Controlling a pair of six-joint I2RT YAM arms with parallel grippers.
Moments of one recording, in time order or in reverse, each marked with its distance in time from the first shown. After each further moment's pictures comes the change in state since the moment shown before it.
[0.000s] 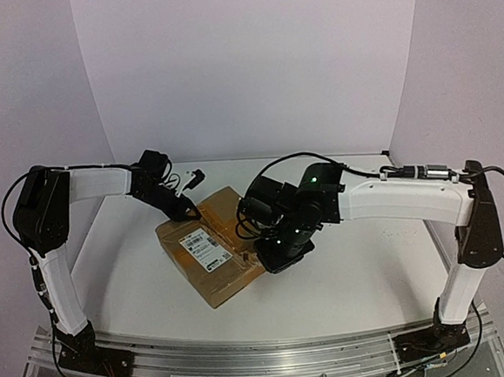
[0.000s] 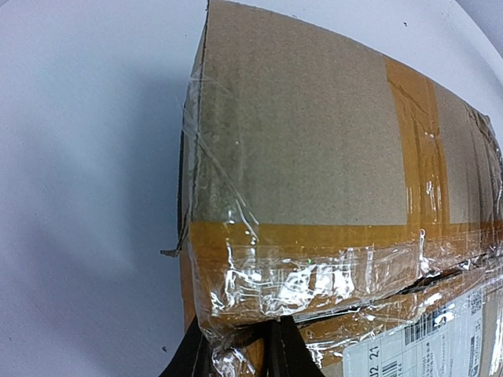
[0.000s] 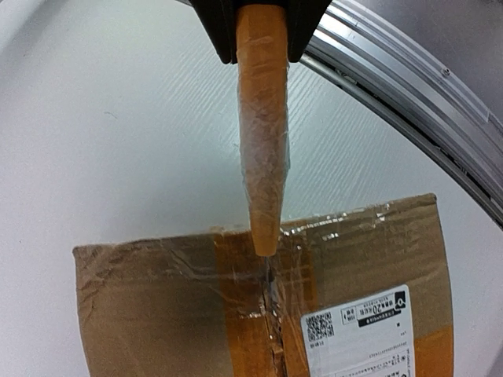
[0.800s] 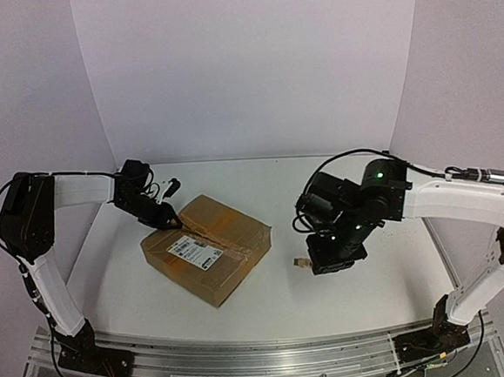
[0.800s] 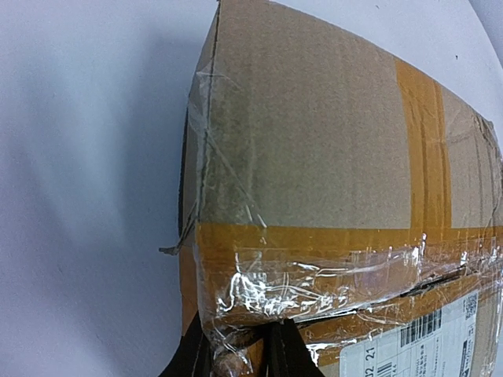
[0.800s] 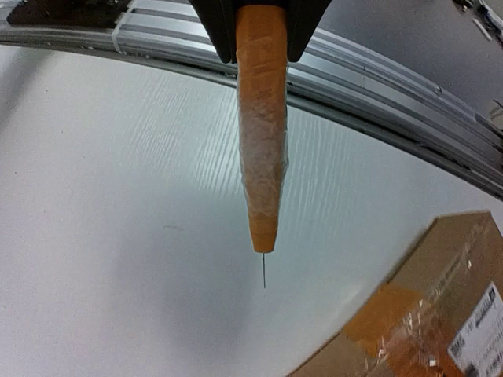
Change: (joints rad) left arm 0.085 -0.090 -0.145 -0.022 -0.036 -0.208; right arm -0.043 -0.302 -0.267 -0.130 -0.059 0.238
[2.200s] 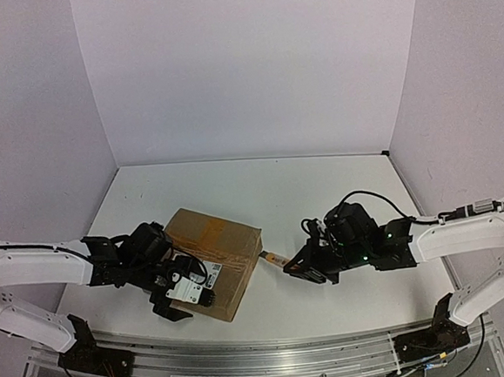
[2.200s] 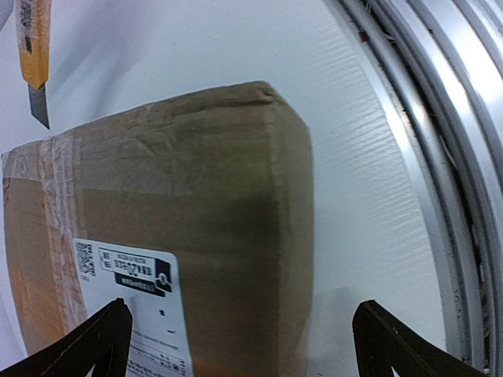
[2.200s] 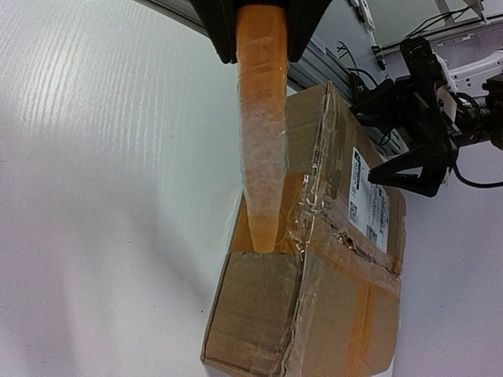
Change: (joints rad) left arm -0.622 -0.608 -0.590 0.083 -0.212 0.941; right arm -0.134 -0.165 -0.652 1.119 -0.226 0.369
